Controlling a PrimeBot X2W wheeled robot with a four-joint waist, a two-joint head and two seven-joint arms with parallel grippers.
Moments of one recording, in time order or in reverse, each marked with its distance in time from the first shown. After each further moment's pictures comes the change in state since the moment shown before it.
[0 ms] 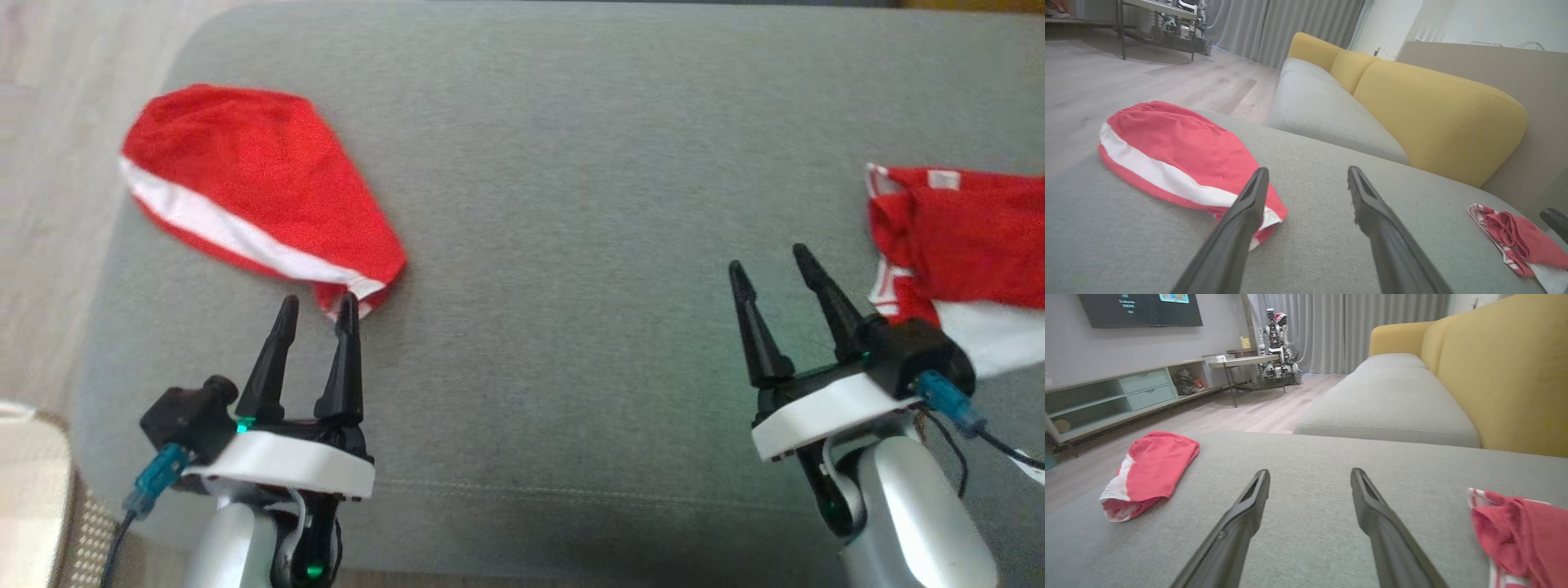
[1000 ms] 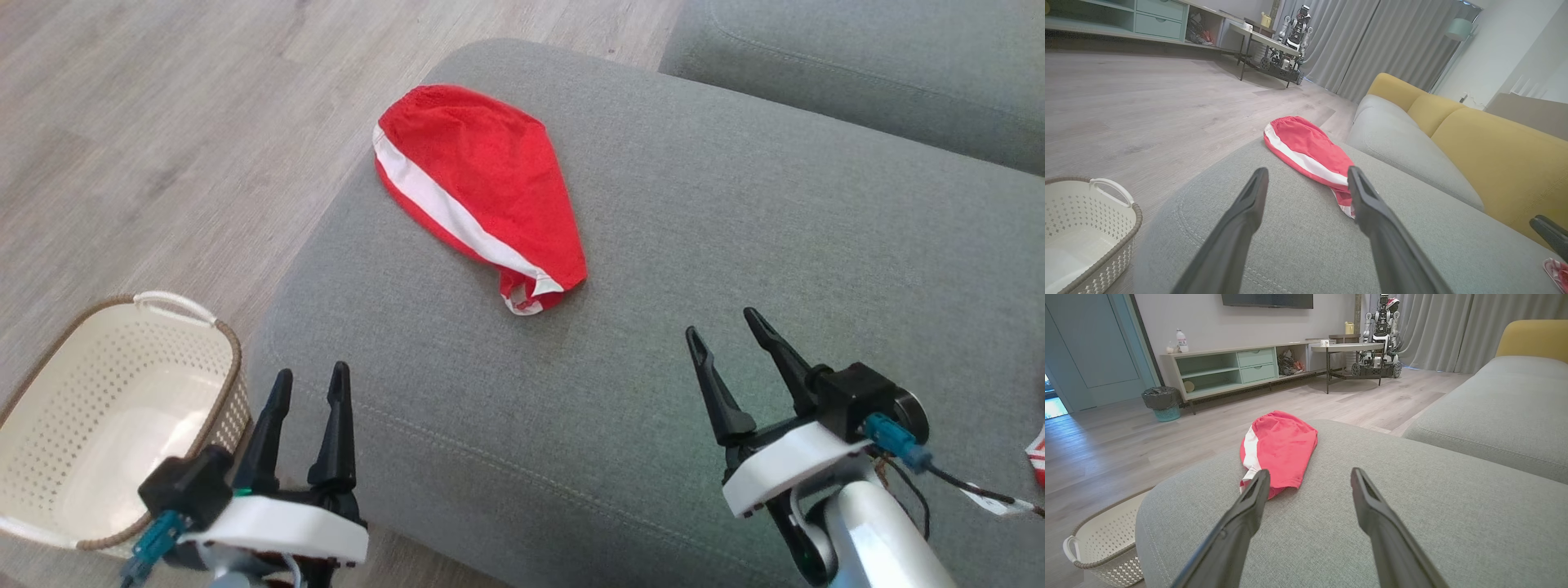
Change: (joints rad) left arm 0.145 0.002 0.009 -0.041 -0.025 0.024 0.007; right arm 0.061 0.003 0.081 0.061 0.000 0.000 0.000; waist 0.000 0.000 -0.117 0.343
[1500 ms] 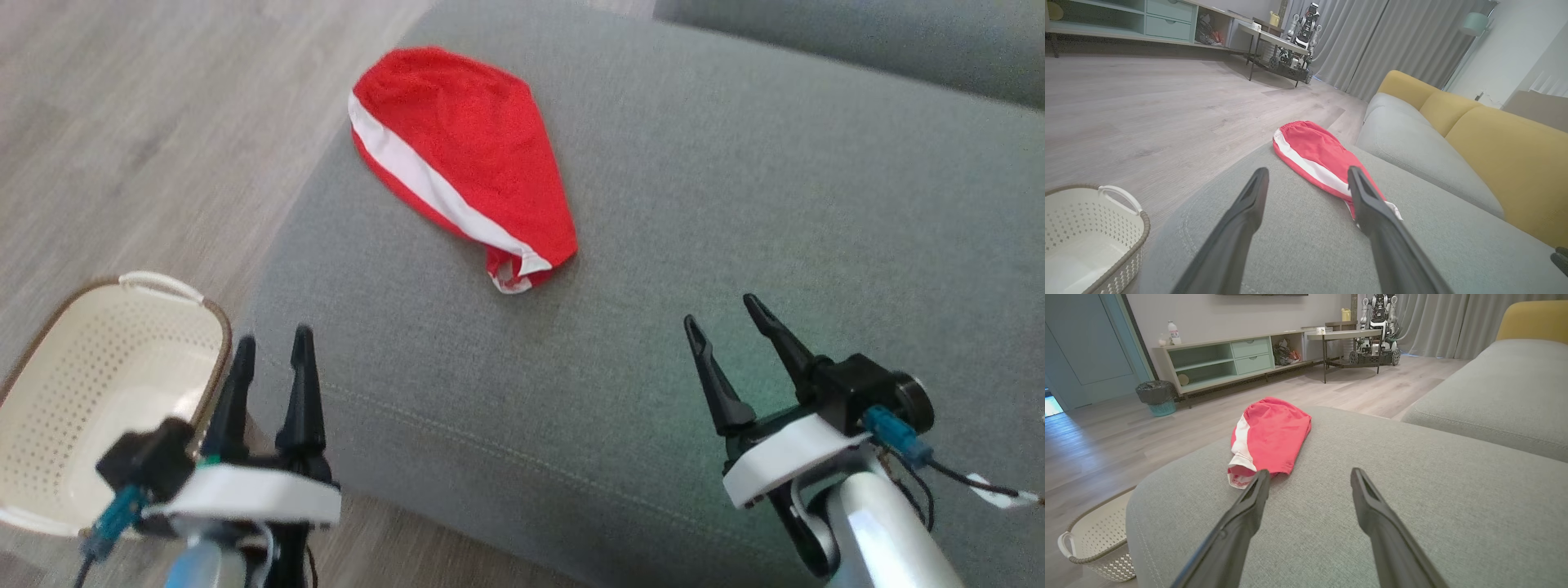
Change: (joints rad) left arm -0.034 -0.001 0.062 -0.014 -0.018 -0.001 0.000; right arm -0.003 -0.001 0.005 -0.033 -0.026 0.000 0.007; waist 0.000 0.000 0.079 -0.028
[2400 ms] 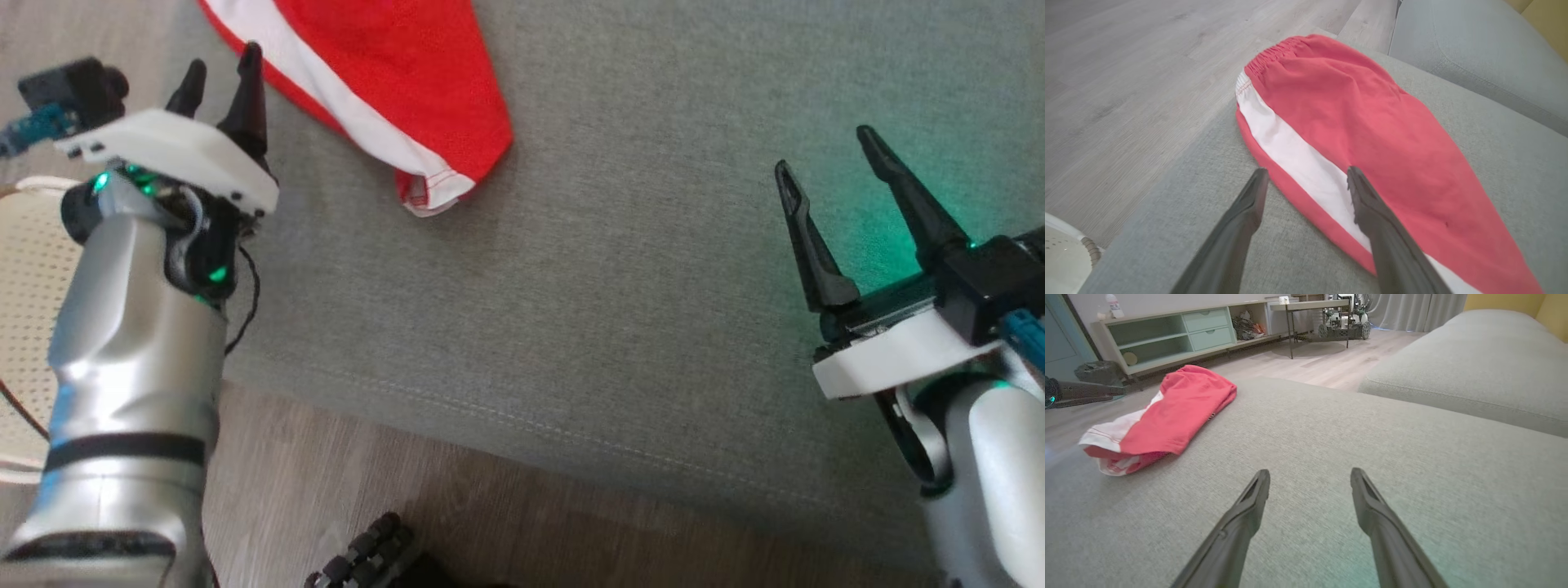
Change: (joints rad) left arm -0.829 0.065 0.029 0.673 -0.065 -0.057 0.230; right arm -0.091 -0.123 -0.083 -0.420 -0.055 0.000 0.211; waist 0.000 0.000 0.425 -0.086
